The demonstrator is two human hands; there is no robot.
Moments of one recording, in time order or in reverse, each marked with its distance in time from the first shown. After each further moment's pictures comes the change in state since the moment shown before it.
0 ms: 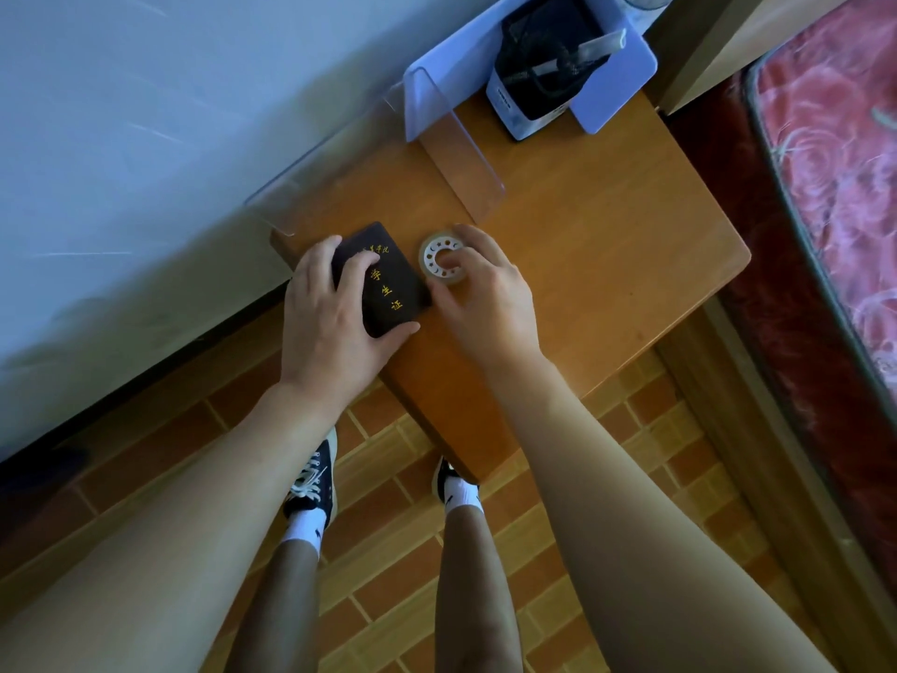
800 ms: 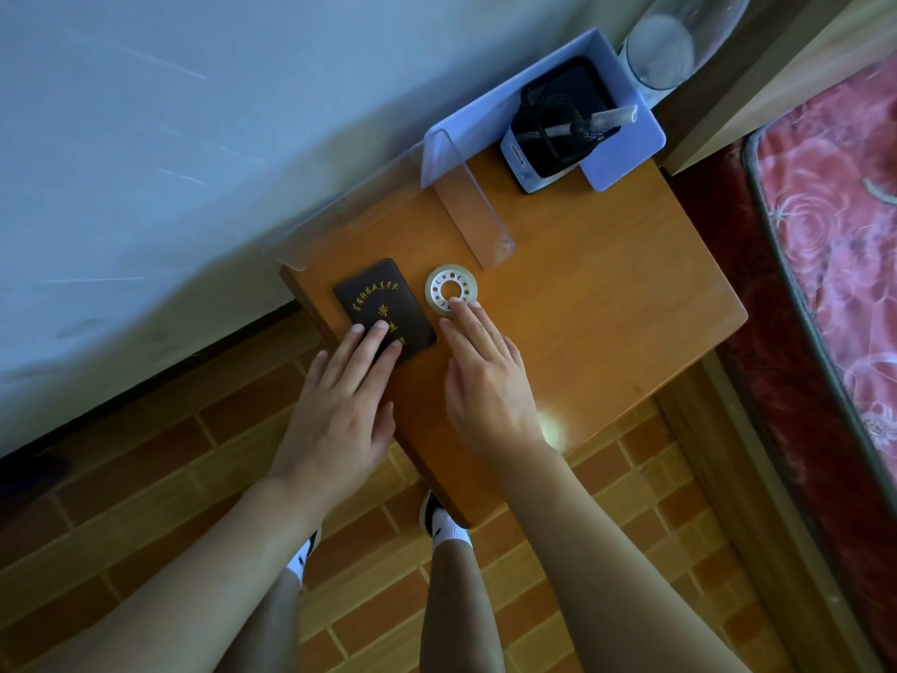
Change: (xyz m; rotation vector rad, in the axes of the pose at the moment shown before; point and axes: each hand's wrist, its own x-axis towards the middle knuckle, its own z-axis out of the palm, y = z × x) left_hand -0.048 -0.003 0.004 0.018 -0.211 0.138; right_hand -0.037 0.005 -0.001 -0.102 -0.172 -0.094
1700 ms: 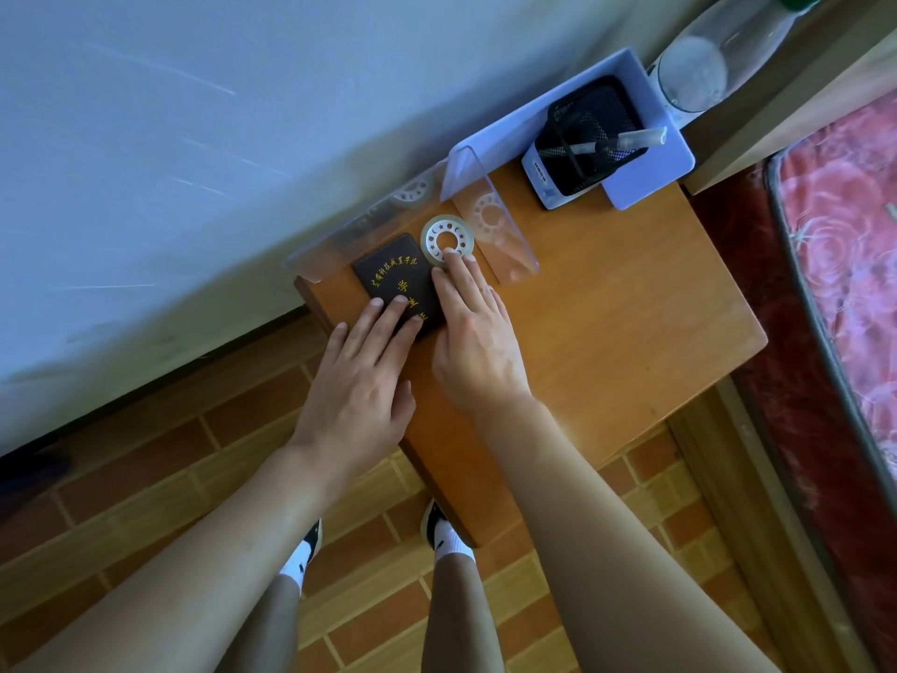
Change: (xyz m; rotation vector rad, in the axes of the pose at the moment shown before) left_hand 0.040 -0.002 -0.013 -0.024 0.035 -0.015; right_hand 0.068 -0.025 -0.003 0.024 -0.080 0.036
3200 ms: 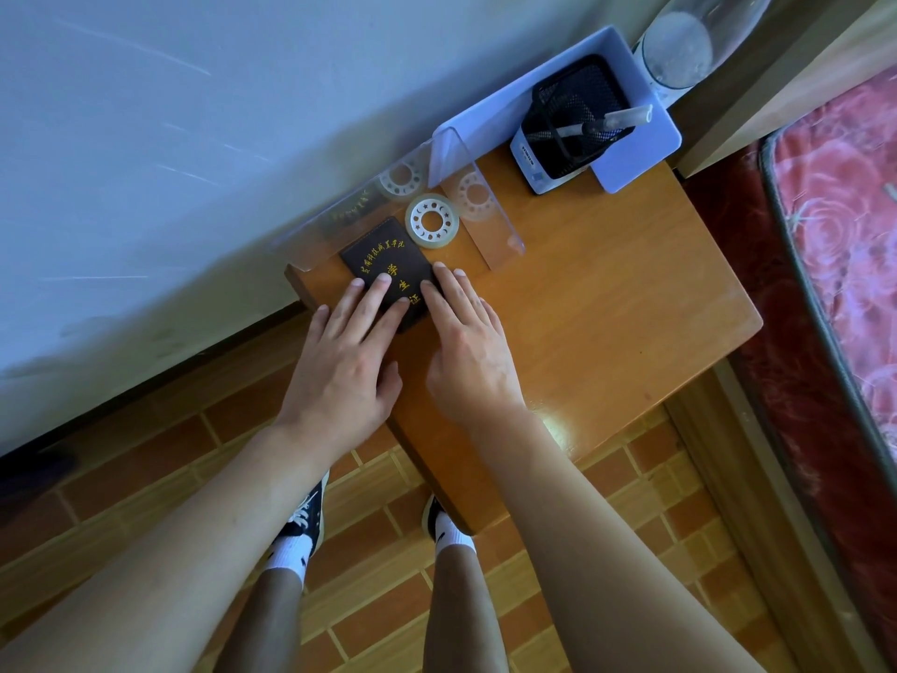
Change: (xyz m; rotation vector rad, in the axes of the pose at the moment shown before) left_hand 0.005 -0.004 -0.006 0.053 -0.024 -0.005; right_hand -0.028 -0.004 -0.007 0.012 -0.097 0.018
